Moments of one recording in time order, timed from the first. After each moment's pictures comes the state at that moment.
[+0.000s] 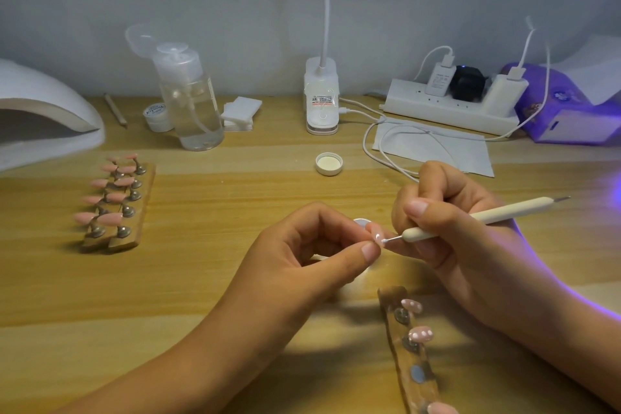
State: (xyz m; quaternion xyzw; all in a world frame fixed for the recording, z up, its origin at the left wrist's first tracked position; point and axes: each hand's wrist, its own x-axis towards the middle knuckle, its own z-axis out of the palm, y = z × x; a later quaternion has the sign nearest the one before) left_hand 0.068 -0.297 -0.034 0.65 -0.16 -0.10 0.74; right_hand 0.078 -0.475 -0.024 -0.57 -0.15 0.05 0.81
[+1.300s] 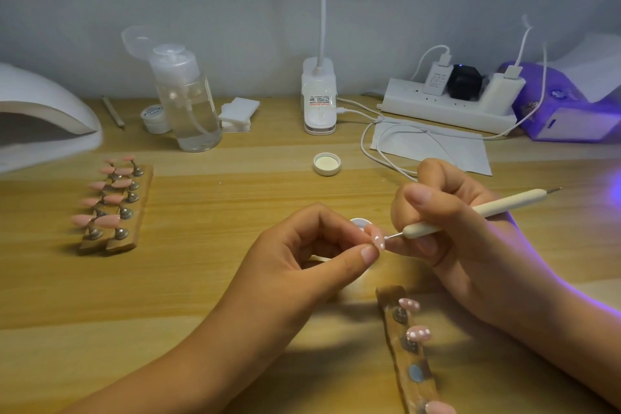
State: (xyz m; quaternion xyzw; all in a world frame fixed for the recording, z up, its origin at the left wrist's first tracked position) left_hand 0.069 -0.296 -0.039 0.65 -0.18 -0.10 0.73; right_hand 0.078 -0.475 -0.021 -0.57 -0.13 0.05 0.81
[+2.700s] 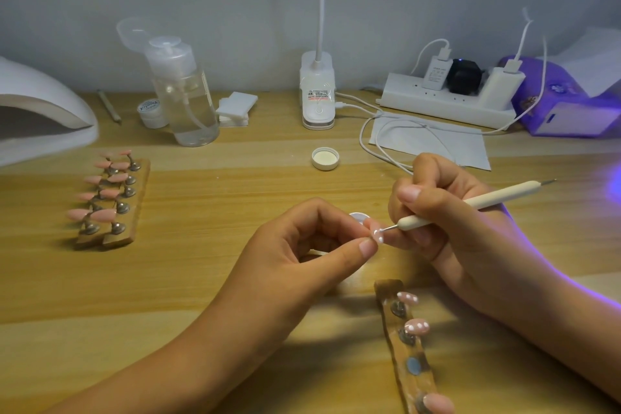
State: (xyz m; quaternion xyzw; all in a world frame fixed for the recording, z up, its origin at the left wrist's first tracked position) left_hand 0.069 -0.296 -0.039 0.66 -0.17 -0.10 0.72; right_hand 0.082 -0.475 -0.025 -0.56 -0.12 0.05 0.82
